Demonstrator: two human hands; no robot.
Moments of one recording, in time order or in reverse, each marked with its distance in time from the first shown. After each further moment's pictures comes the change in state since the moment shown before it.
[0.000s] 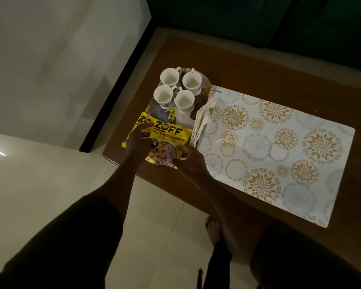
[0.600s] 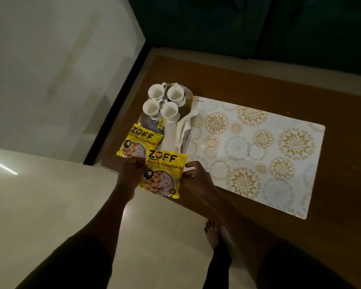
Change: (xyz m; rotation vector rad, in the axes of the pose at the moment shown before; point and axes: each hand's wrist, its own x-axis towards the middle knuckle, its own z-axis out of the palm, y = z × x) left_hand -0.096 0.006 -0.001 -0.196 -0.098 -0.162; right_hand -0.059 0.038 -0.047 0.265 -0.066 0.187
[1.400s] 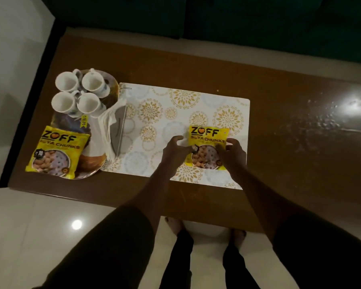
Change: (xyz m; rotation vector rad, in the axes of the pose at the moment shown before) left_hand -0.012 0.022 0.276 0.209 -0.453 -0.024; right_hand -0.005 0.102 -0.206 0.016 0.678 0.247
